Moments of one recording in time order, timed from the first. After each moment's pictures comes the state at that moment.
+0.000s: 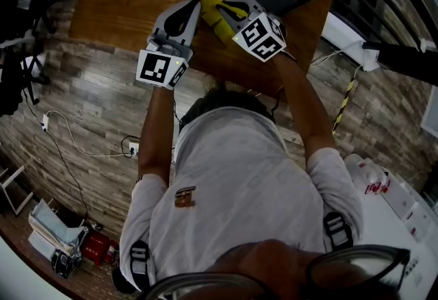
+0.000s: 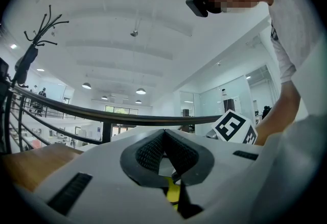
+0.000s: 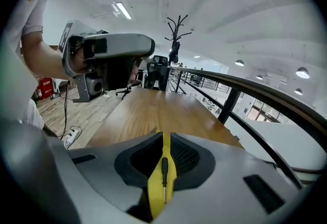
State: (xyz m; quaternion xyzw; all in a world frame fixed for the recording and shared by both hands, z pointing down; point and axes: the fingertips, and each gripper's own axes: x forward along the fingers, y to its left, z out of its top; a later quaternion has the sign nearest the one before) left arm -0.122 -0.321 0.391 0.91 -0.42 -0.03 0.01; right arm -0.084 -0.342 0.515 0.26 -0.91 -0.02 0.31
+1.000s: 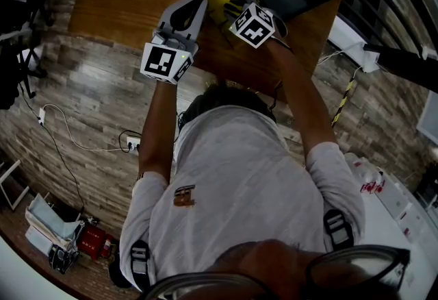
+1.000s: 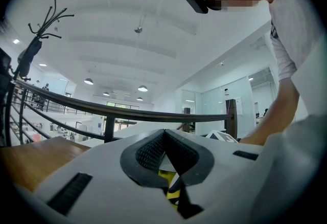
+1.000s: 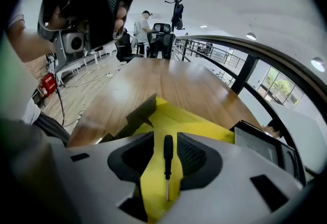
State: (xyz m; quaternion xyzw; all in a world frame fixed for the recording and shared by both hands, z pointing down) left arm -0.141 -0.349 0.414 0.91 -0.42 -0.03 0.03; right arm -0.094 -0.368 0.612 0.22 -0.86 0.04 0.46
